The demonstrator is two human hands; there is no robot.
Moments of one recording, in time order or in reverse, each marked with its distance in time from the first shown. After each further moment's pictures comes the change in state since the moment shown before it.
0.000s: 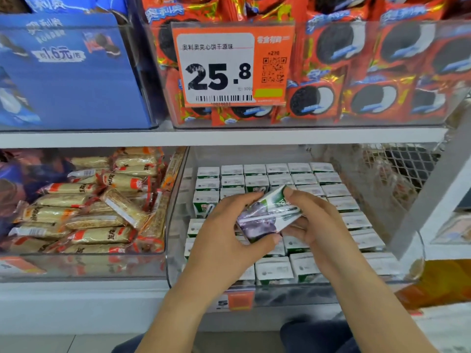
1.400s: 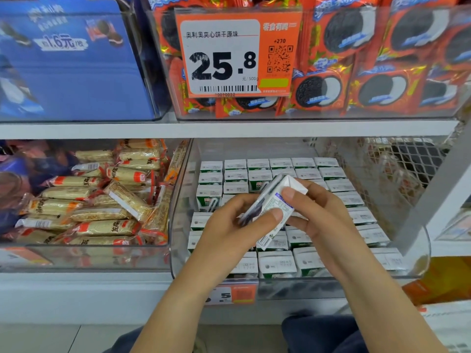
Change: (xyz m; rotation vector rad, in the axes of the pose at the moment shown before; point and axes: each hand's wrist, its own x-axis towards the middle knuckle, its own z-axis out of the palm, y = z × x) left_hand 0.000 0.027 -0.008 -0.508 -0.142 -0.285; right_hand -0.013 -0.009 0.004 -0.018 -0.110 -0.080
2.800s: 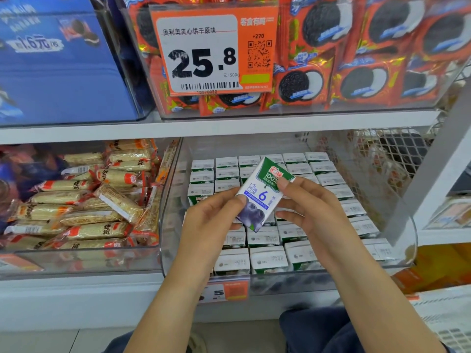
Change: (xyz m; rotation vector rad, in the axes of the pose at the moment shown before) left_hand 0.009 -0.014 -0.002 -0.047 0.257 -0.017; right_hand 0.005 0.004 -0.006 -0.001 0.080 0.035
